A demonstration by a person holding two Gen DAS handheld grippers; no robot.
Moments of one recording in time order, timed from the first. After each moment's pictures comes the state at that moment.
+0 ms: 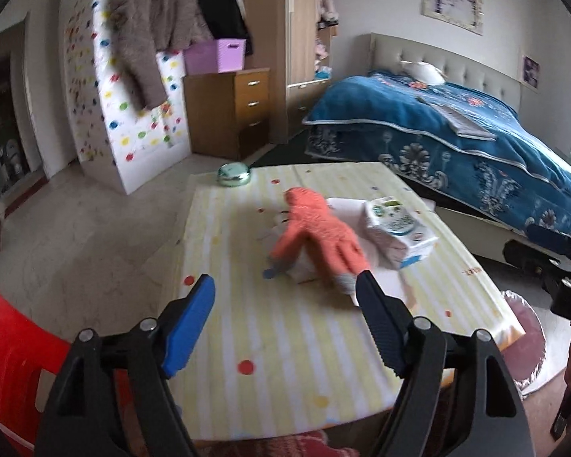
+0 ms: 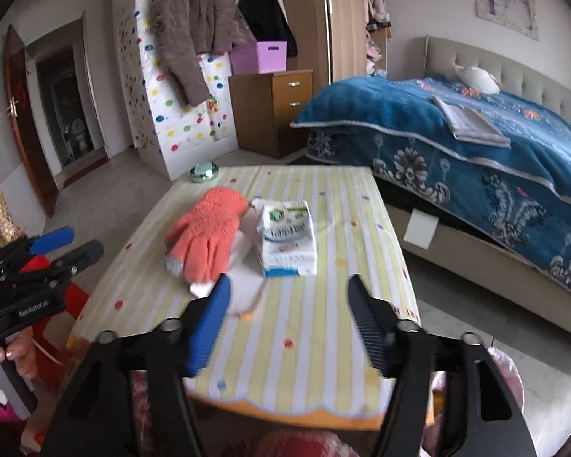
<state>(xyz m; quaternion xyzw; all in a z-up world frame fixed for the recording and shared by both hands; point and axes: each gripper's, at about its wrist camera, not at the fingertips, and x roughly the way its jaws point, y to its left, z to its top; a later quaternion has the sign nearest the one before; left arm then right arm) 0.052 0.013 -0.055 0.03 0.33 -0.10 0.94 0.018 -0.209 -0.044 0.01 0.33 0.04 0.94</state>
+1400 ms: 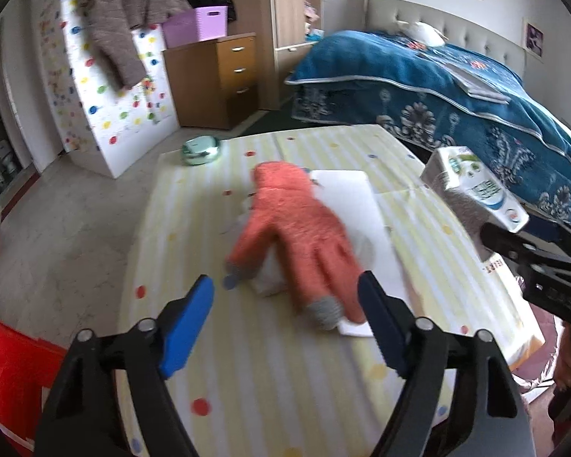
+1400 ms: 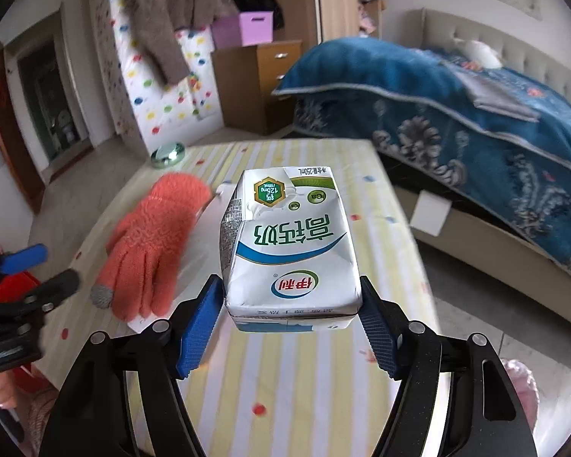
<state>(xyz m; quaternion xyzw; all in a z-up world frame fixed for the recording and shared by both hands) 0.109 -0.052 -0.085 0.08 0.40 -0.11 0.91 0.088 -0.235 -0.090 0.03 0.37 0.01 0.93</state>
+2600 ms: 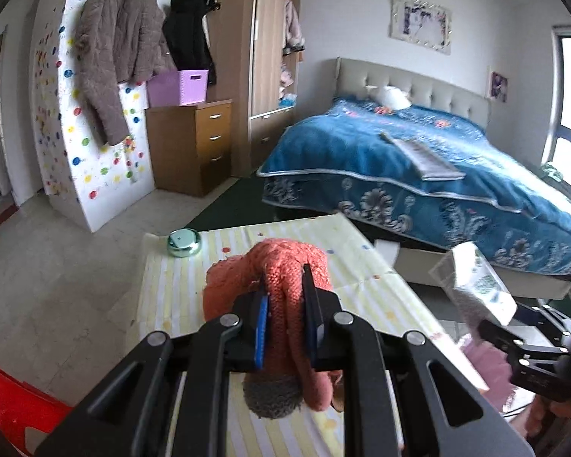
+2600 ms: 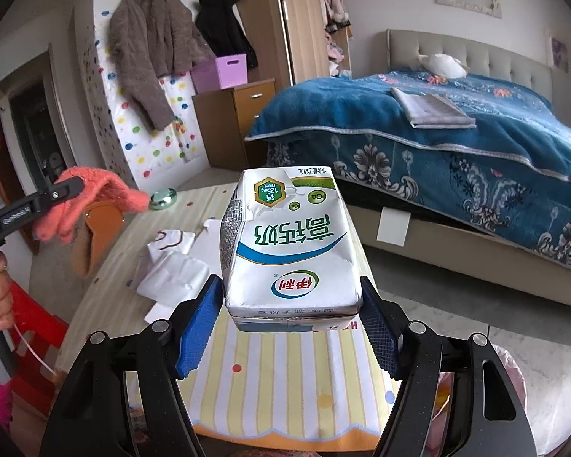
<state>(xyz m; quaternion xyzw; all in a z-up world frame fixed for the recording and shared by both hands) 0.088 -0.041 0.009 0.03 0.28 -0.19 0.94 0.024 -0.275 -0.048 0.07 0.32 -0.01 0.95</state>
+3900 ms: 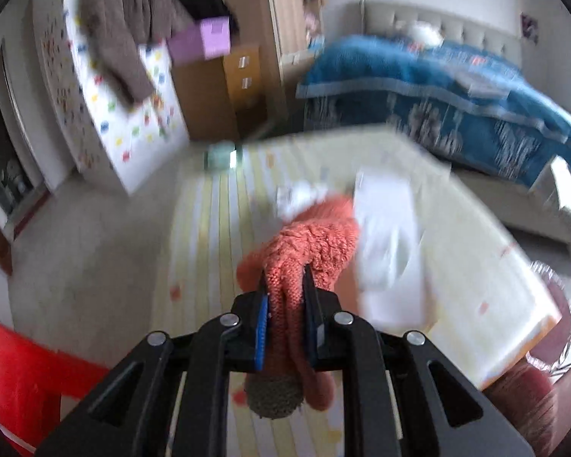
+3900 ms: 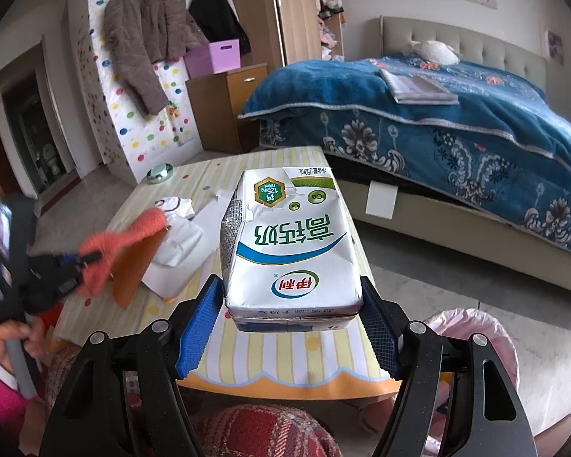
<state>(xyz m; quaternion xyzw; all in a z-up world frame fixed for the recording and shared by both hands) 0.082 -0.016 -0.072 0.11 0.35 -0.11 0.93 -0.011 -0.273 -0.059 0.06 0.34 -0.03 0.94</state>
